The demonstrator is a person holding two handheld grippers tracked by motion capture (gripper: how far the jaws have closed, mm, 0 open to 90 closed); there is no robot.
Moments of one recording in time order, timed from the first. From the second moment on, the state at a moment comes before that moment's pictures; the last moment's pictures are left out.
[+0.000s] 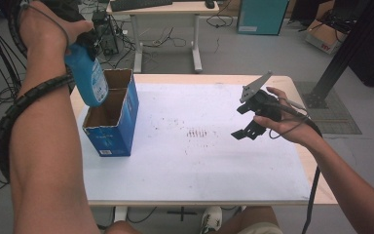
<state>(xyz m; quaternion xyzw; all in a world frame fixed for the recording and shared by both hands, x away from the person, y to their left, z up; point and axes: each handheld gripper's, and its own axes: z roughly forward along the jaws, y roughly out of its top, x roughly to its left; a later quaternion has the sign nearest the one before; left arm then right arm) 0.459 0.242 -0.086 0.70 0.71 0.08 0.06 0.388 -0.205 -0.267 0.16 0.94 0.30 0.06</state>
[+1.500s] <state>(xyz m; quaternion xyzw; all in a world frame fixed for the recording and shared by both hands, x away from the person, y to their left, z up) 0.465 0.234 -0.195 0.69 0.72 0.06 0.06 0.383 -0.211 -0.271 0.16 0.94 0.30 0.06</state>
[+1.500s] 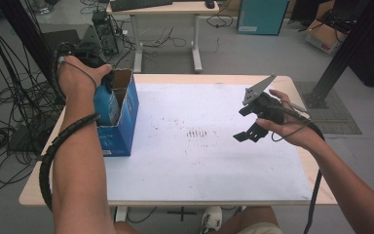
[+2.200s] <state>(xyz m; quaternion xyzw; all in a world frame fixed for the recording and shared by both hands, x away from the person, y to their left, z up) 0.464 0.236 -0.240 0.69 0.72 0.07 0.06 0.382 -0.209 -0.279 0.16 0.94 0.29 0.06</state>
